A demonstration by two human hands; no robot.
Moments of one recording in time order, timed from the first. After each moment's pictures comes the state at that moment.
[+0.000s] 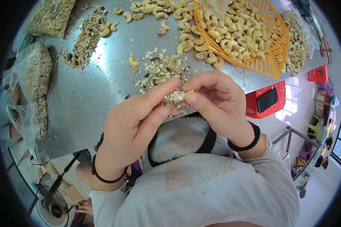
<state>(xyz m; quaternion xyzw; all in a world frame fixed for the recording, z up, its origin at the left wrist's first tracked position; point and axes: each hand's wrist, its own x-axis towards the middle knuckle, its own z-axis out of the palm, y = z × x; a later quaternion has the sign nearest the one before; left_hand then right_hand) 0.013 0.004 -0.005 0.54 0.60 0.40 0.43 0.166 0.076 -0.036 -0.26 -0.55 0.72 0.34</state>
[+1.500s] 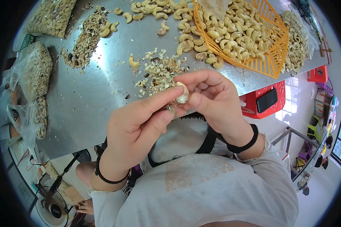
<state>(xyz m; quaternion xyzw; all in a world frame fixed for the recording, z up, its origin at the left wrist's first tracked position) 0.015 -0.001 -0.004 0.47 0.55 0.45 0.51 0.161 0.077 -0.039 -0.23 -0.36 0.85 0.31</state>
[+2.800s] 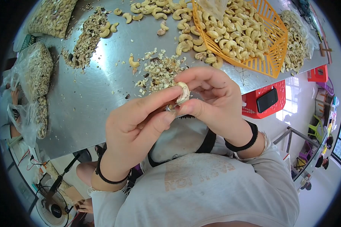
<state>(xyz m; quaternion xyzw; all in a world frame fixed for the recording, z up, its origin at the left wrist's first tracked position) 0.020 -0.003 -0.006 0.47 0.57 0.49 0.46 0.160 0.078 -0.035 -0.23 -0.52 0.75 0.35</state>
